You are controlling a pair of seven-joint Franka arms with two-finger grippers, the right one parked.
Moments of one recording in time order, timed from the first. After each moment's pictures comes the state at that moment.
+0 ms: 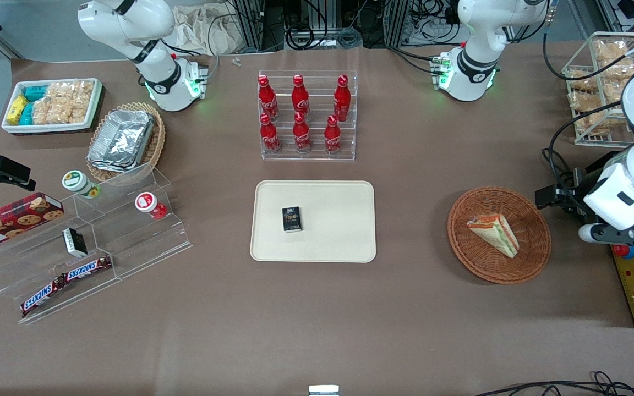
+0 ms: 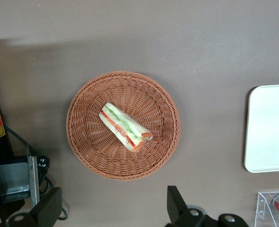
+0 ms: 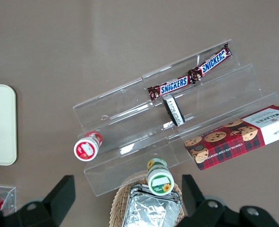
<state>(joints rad) 0.02 0.24 -0.09 -1.46 0.01 1.65 0.02</state>
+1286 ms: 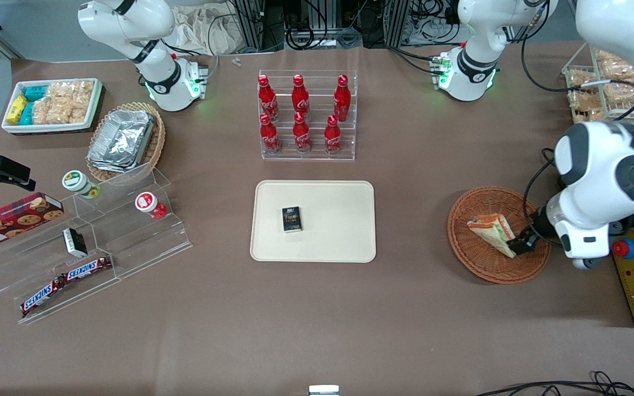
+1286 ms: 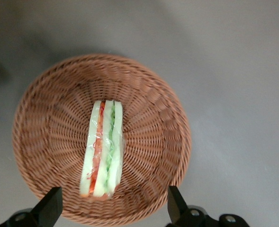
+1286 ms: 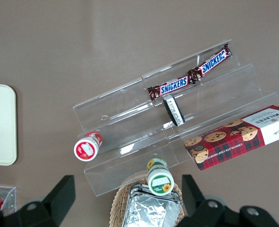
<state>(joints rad) 0.03 0.31 -0.08 -1.86 0.06 2.16 -1.01</state>
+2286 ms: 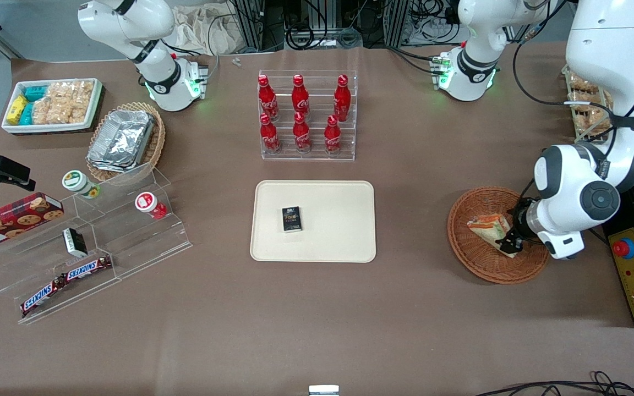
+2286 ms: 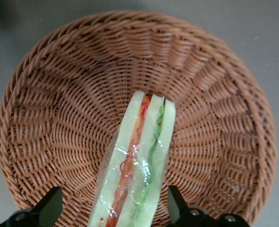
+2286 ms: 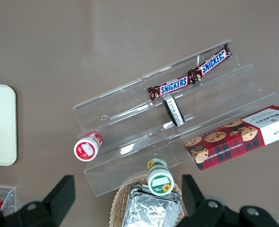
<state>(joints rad) 0.06 0.38 -0.08 -2.00 0.06 2.27 -1.18</state>
